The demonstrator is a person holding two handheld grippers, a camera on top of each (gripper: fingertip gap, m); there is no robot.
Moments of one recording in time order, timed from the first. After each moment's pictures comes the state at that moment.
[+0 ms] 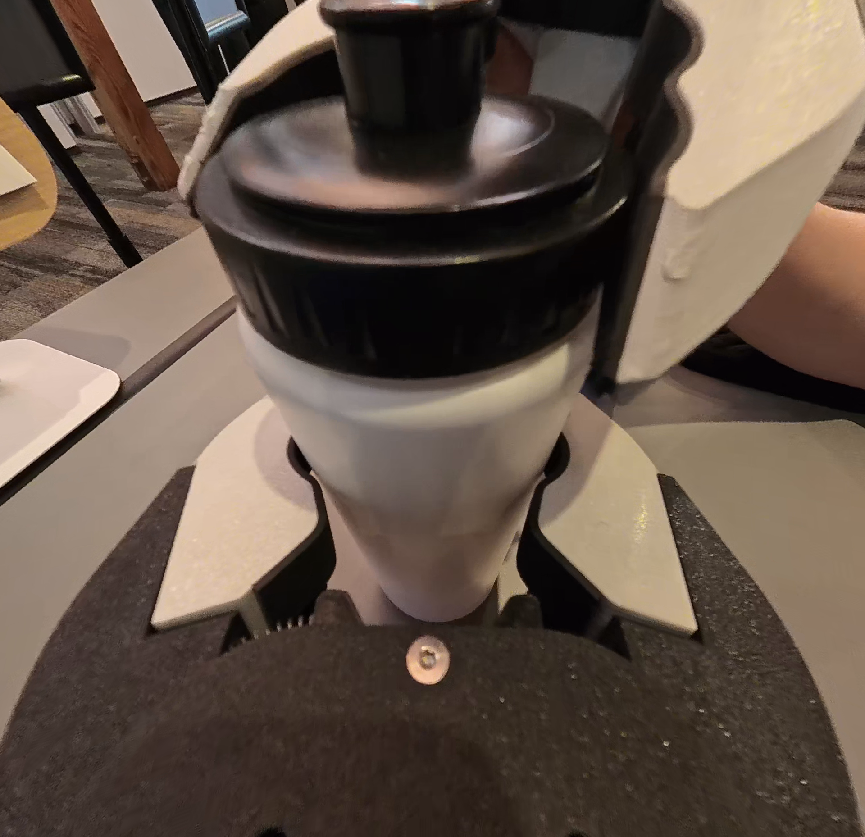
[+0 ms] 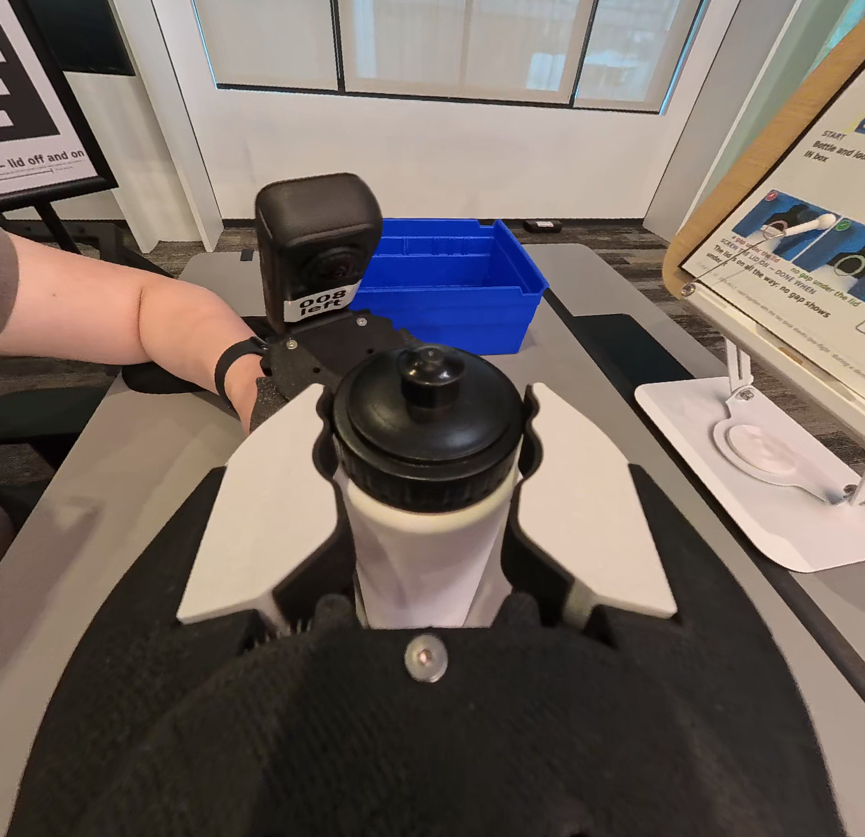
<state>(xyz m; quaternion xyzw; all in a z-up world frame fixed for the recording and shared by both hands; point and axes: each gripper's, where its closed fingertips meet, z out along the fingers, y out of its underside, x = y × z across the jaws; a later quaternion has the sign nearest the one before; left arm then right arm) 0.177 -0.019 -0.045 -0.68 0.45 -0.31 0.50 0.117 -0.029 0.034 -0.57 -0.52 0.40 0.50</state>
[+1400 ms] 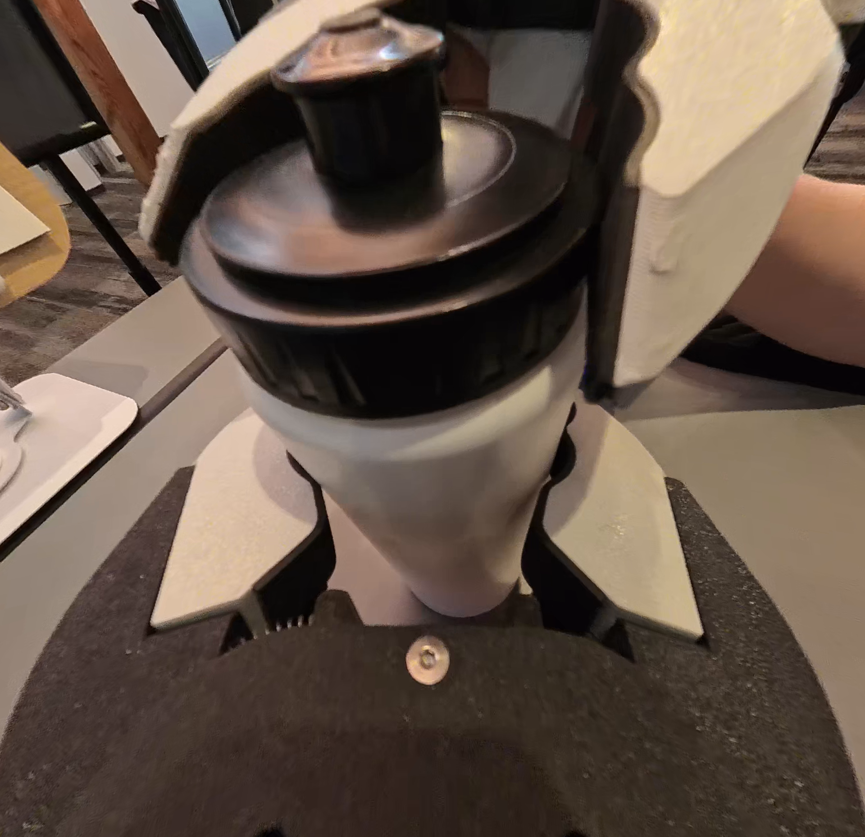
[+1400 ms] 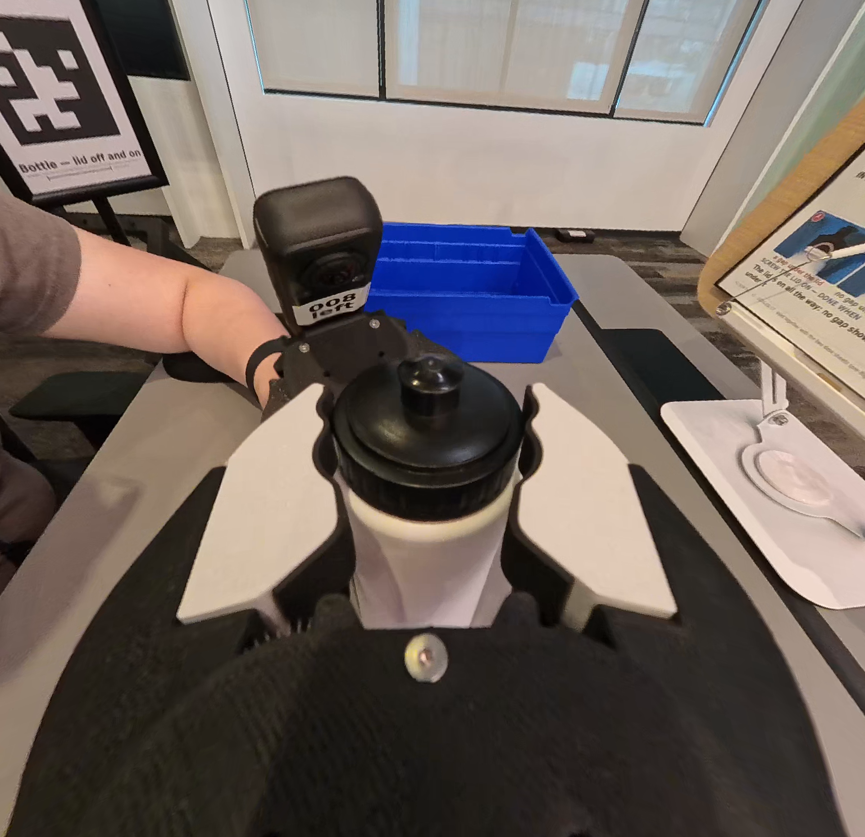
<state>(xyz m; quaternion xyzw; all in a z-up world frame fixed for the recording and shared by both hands) 0.183 -0.026 -0.039 -0.66 0.47 -0.28 0.52 0.119 -0.041 0.038 -0.55 -0.54 0.41 0.48</state>
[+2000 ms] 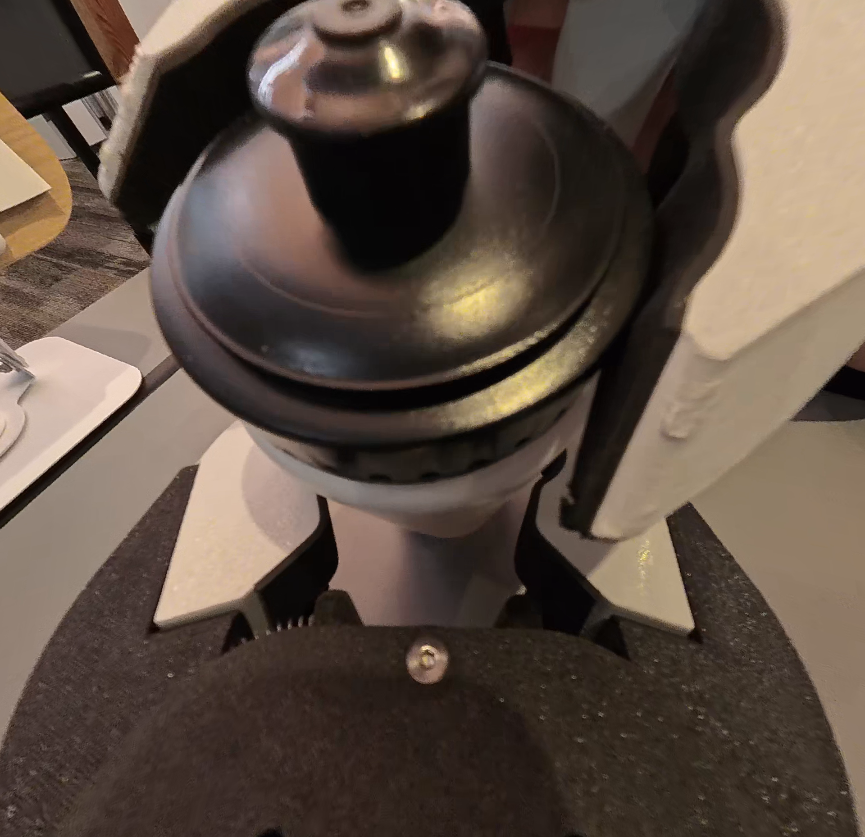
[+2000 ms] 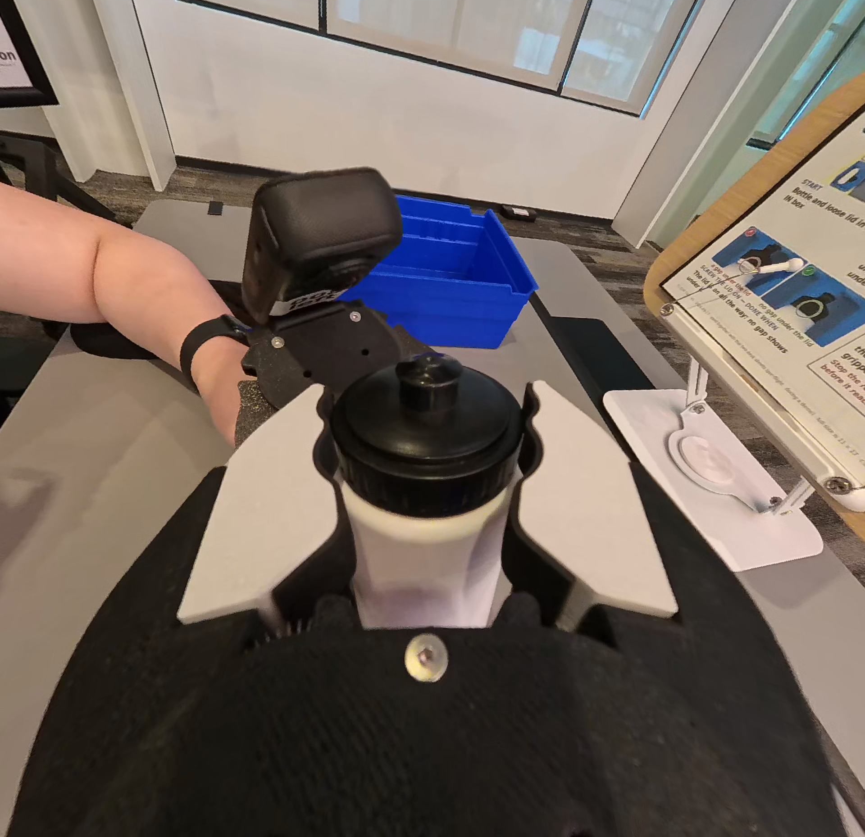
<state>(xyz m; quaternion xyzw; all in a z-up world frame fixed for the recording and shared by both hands) 0.180 -0.021 -0.045 -0.68 0.45 -0.27 0.50 0.112 -0.038 0.036 -0.56 -0.55 0.33 0.52</state>
